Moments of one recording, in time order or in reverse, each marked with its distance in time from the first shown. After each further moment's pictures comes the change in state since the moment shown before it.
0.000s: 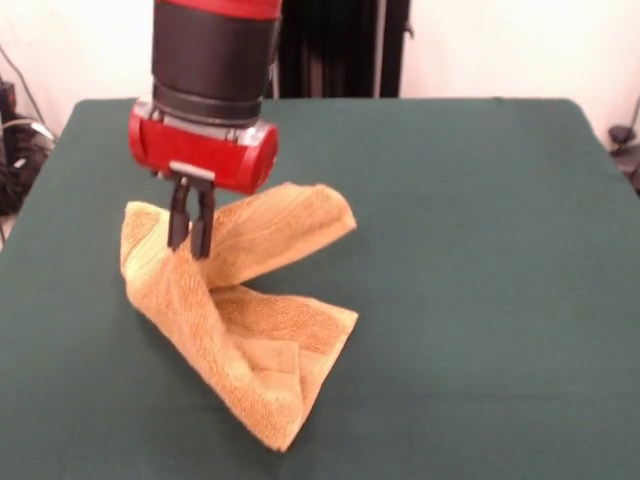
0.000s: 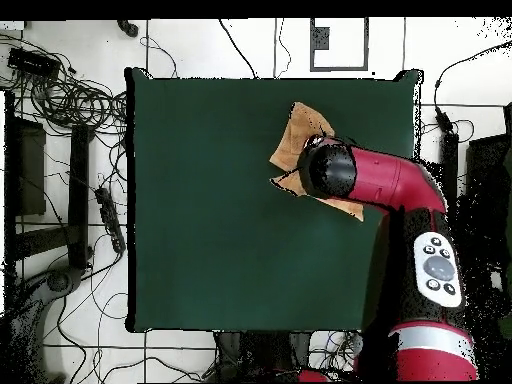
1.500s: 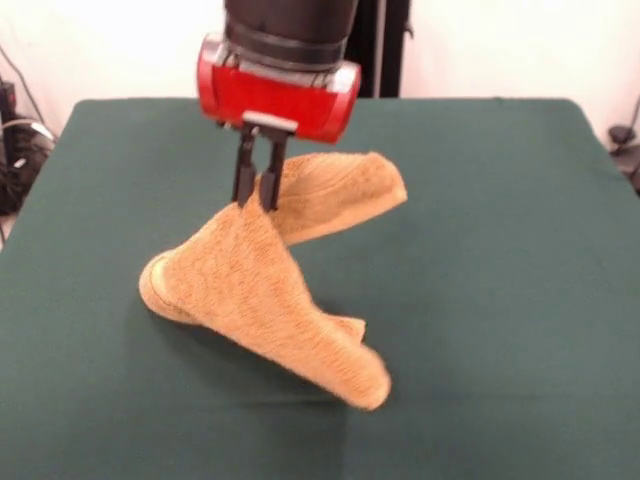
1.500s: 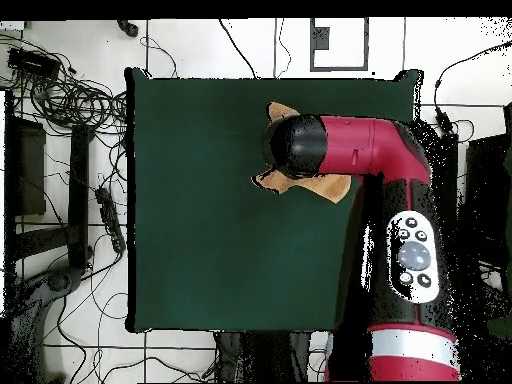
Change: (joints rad) arm 0.072 -0.081 0.072 -0.104 -0.123 0.321 0.000
